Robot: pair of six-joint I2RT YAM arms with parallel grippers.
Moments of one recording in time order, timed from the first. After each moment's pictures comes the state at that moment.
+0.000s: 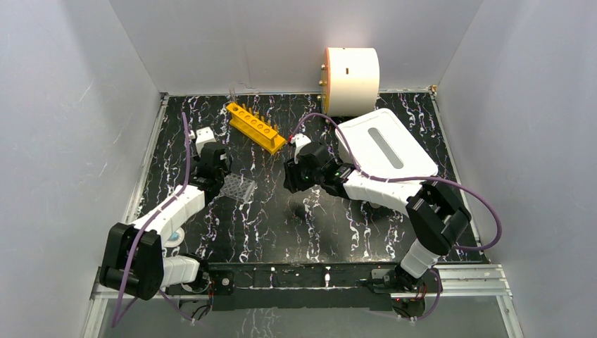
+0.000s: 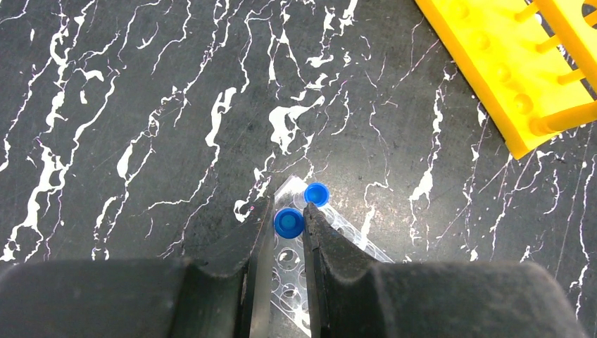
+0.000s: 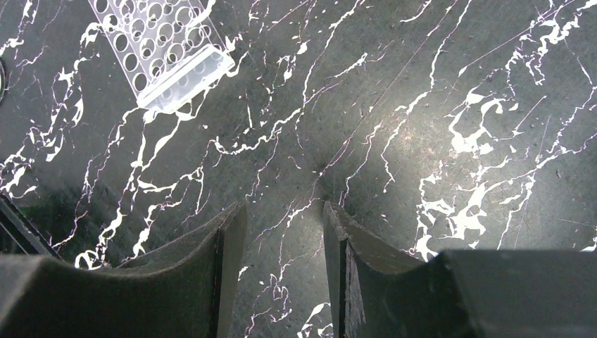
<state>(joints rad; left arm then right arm) -0.30 1.24 0.69 -0.09 -0.51 -0.39 0.87 1.63 1.04 -0.07 -0.06 0.34</state>
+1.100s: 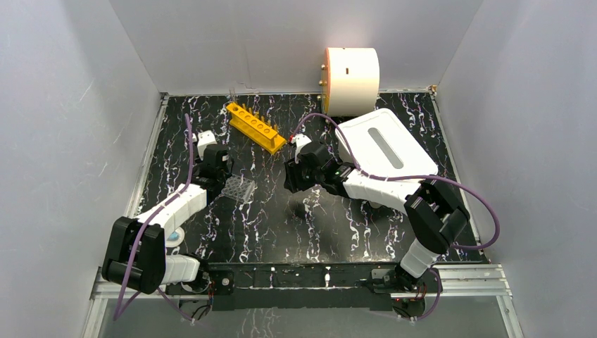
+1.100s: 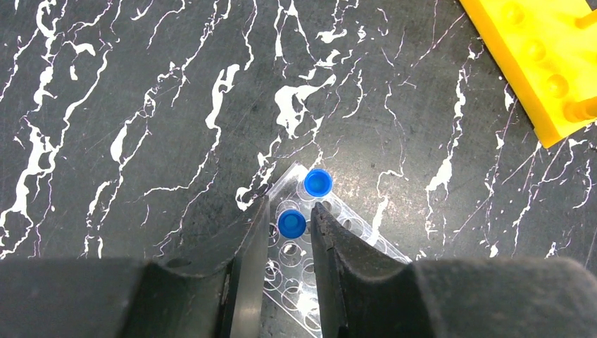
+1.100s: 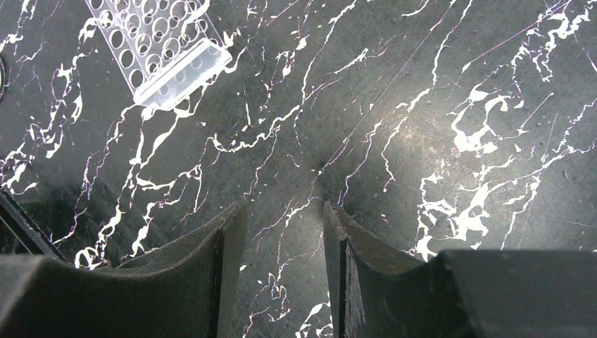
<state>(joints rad) -0.30 1.29 0.68 -0.09 -0.51 -0.42 0.86 1.64 1.04 -0.06 -0.09 0.34</state>
